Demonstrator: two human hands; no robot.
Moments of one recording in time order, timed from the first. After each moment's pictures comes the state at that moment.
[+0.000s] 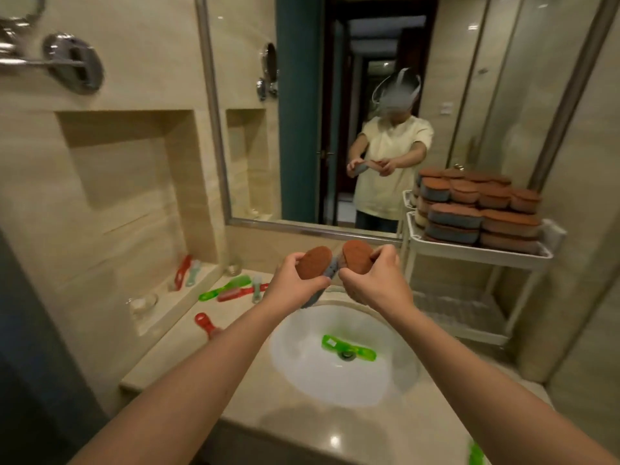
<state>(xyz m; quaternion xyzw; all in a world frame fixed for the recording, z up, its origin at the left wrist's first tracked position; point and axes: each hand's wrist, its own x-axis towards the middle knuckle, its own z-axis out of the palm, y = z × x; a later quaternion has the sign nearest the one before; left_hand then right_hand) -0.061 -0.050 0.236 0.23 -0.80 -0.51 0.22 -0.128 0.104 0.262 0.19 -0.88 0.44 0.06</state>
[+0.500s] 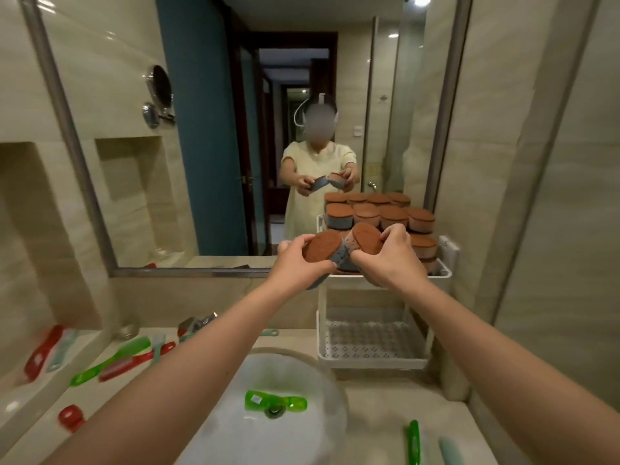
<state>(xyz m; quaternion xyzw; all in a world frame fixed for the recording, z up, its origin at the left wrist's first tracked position) -0.259 0.055 0.302 0.06 -0.86 -0.46 0.20 -0.293 0.236 0.326 0.11 -0.91 0.38 0.15</state>
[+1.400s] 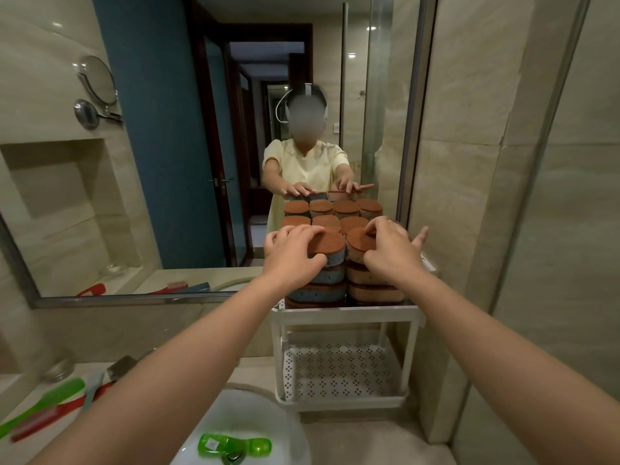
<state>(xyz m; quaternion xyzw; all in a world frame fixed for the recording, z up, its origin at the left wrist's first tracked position) -0.401 0.105 0.317 -0.01 -0.95 -0.17 0.27 -0.440 0.290 0.333 0.14 -0.94 0.26 0.19</state>
